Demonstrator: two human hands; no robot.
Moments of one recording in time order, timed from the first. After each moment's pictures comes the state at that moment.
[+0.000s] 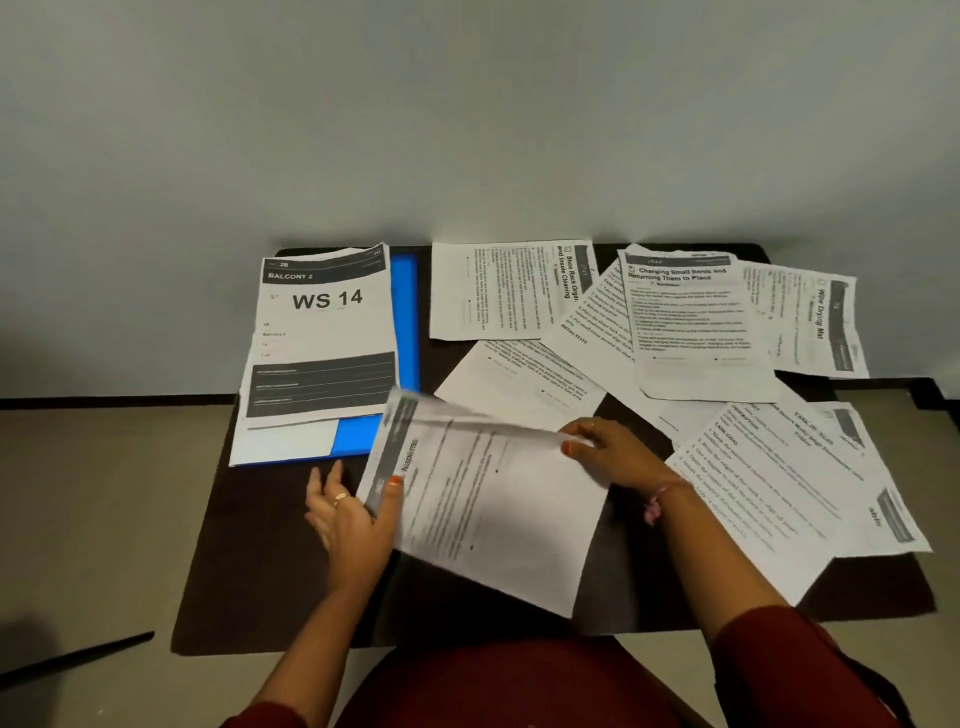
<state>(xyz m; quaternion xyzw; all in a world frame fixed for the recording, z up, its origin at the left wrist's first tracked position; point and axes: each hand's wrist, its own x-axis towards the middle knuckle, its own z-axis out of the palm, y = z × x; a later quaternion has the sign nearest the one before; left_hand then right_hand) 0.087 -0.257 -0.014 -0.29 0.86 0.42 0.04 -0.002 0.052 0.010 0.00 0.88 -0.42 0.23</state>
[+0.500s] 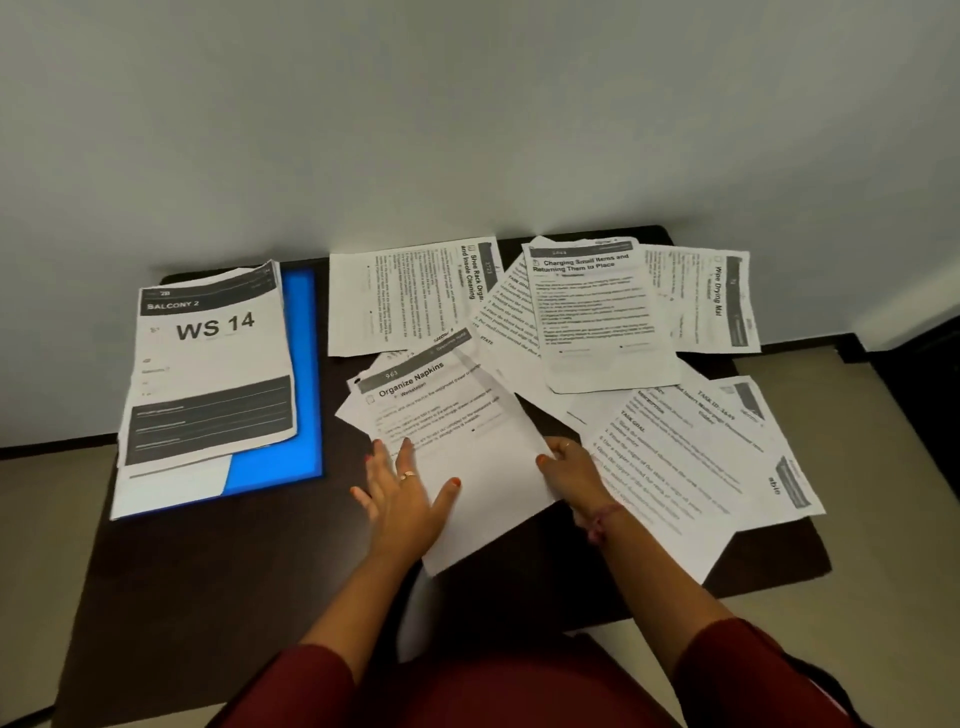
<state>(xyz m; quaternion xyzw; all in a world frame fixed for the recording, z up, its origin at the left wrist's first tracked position) 0.039 -0.100 -0.016 -0.10 0.94 0.27 0.18 0.024 0.108 -0.020 0.31 0.74 -0.57 0.16</state>
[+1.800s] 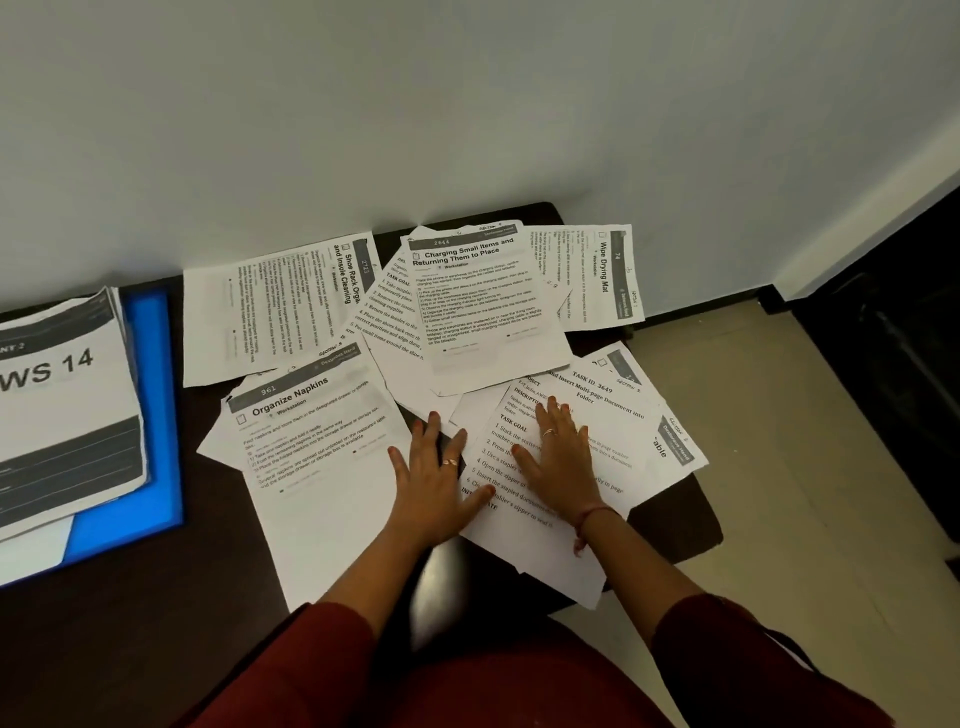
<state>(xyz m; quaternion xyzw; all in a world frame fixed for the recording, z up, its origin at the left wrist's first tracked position) 0.019 0.060 -0.036 0.19 0.95 0.13 0.20 0.042 0.250 -0.055 0.14 0.94 -0.29 0.08</state>
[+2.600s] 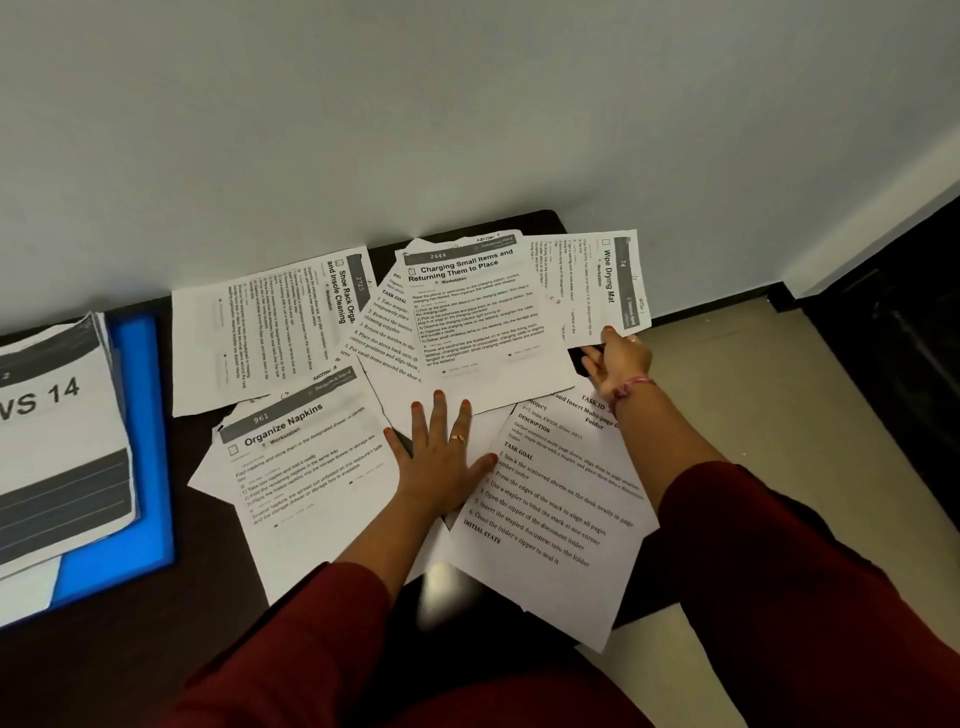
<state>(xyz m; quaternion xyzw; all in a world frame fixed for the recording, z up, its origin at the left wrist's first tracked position) -0.046 0.089 -0.036 0.16 0.95 0.09 0.26 -0.100 0.336 0.003 0.50 0.46 -0.73 -0.09</state>
